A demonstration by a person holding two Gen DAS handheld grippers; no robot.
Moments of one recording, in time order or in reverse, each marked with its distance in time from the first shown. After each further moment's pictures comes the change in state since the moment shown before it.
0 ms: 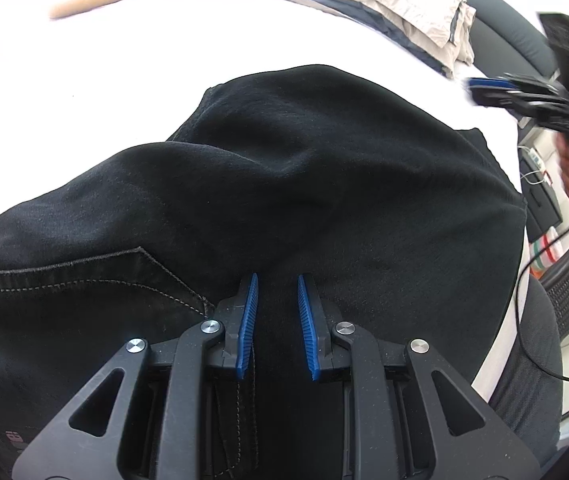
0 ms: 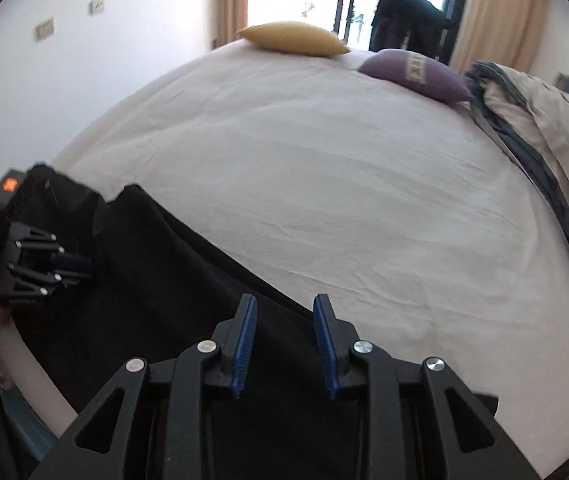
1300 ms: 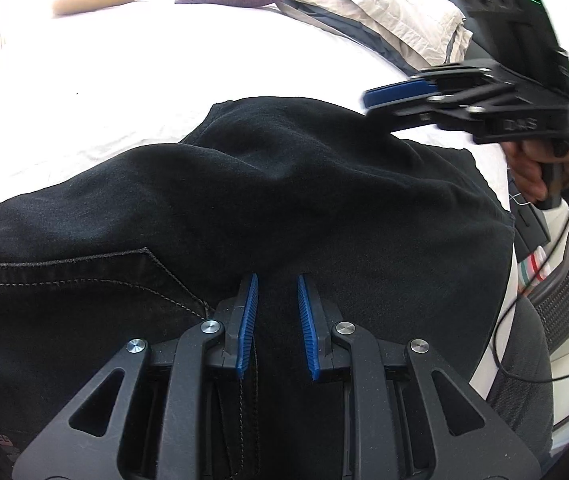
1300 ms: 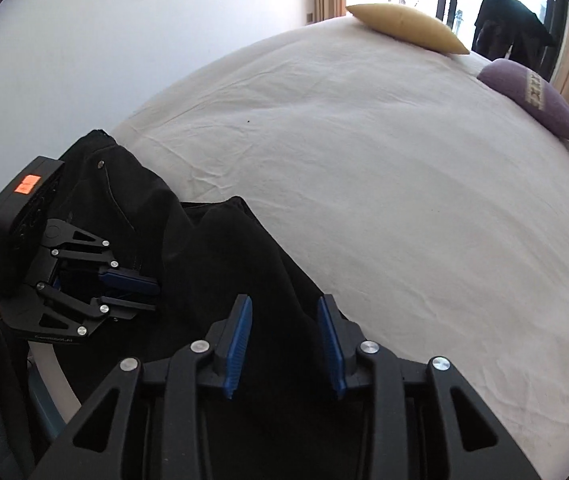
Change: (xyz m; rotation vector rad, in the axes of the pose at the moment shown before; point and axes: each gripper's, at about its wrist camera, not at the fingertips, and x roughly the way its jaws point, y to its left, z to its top) left arm -0.018 0.022 -0.012 -0.048 -0.059 -0.044; right arm 0.043 0.087 0.054 -0.149 0.077 0.281
